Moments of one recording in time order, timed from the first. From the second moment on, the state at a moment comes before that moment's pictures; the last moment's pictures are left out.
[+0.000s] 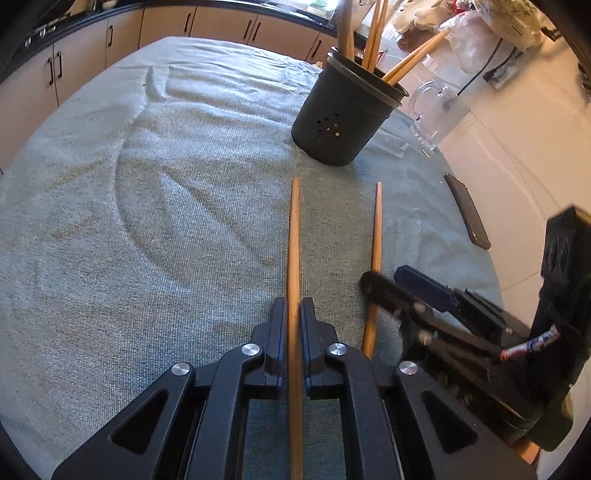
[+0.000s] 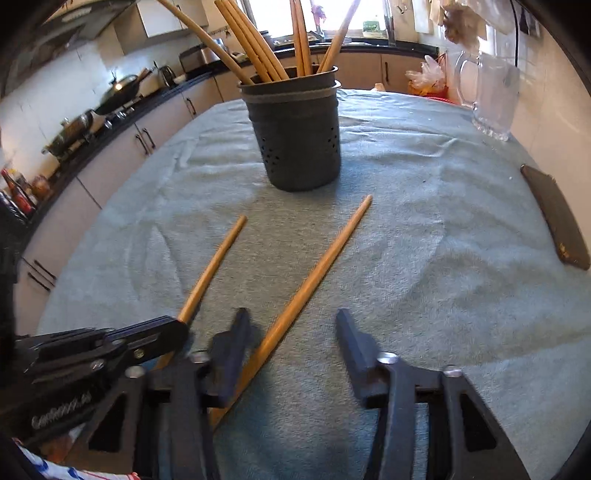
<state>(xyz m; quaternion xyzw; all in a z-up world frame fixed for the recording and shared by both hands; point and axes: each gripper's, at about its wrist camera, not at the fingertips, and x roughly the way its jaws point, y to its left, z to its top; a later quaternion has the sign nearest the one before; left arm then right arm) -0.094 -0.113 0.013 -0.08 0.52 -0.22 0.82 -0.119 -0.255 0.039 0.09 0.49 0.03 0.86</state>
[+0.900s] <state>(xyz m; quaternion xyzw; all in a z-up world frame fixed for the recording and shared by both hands) -0.130 -0.122 0.014 -0.01 0.50 -0.19 0.84 -0.218 -0.306 0.051 0.11 0.51 0.02 0.85</state>
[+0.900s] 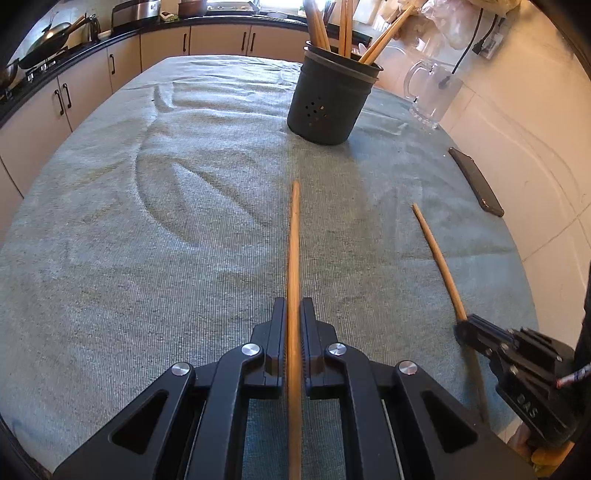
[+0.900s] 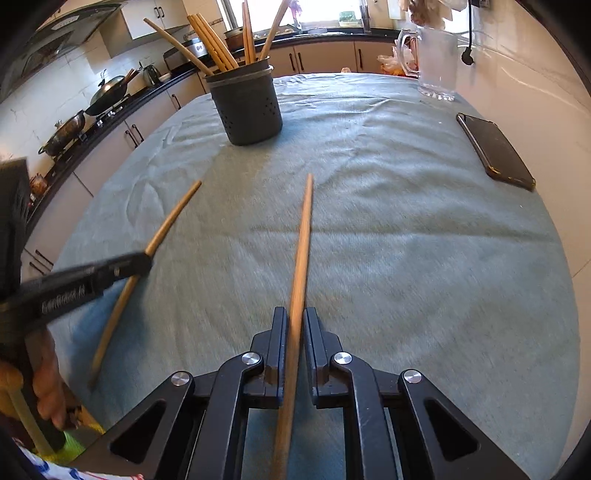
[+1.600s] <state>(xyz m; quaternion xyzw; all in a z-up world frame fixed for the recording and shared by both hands) -0.082 -0.134 0.021 0.02 0.54 -0.20 0.82 -0.161 -0.317 0.045 0.09 0.51 0.02 0.85</state>
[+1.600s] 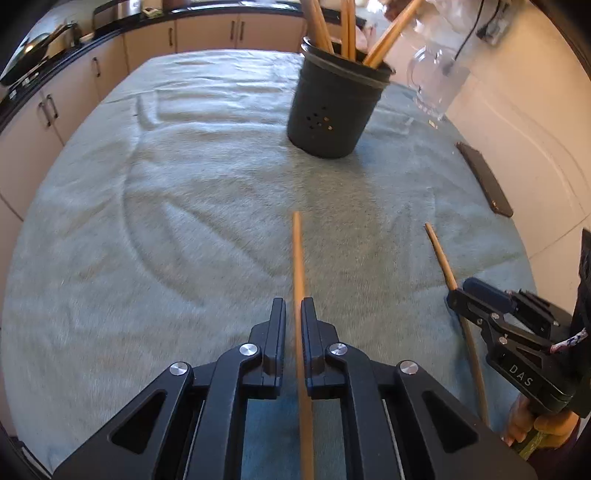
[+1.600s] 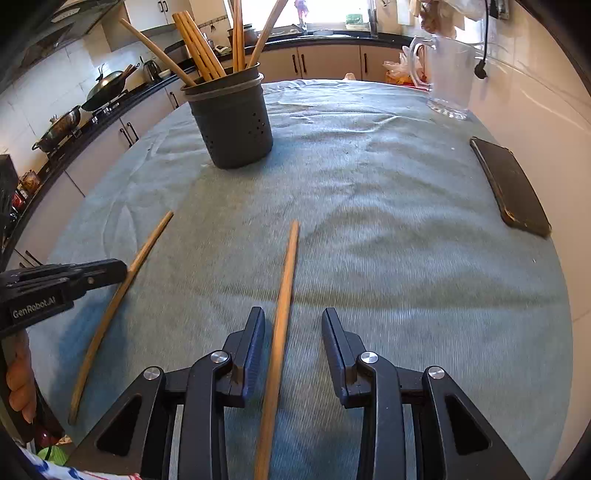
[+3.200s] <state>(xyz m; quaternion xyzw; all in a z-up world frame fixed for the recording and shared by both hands) -0.116 -0.129 0.124 -0.02 0.39 -0.25 0.89 -0.176 -0.299 0.166 0.12 0.34 0.04 0.93</state>
